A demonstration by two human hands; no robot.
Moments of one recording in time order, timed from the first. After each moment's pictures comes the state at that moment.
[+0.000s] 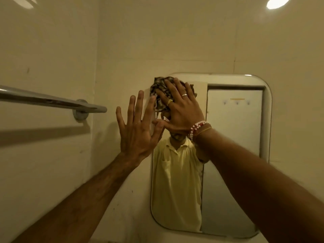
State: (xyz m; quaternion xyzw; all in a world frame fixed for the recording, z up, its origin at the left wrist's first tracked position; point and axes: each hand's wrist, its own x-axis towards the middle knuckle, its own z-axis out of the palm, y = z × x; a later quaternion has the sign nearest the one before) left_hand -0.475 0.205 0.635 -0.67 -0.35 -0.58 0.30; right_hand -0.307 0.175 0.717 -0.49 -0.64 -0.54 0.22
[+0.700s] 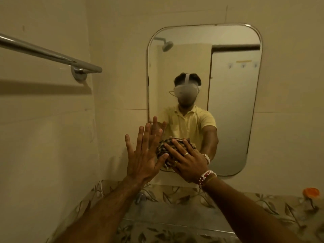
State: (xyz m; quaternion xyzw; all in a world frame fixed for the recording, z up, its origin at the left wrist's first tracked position) left_hand -0.461 0.160 0.430 -0.76 -0.42 -0.39 0.30; right_hand -0.233 0.156 0.407 -0.38 -0.75 -0.53 0.14
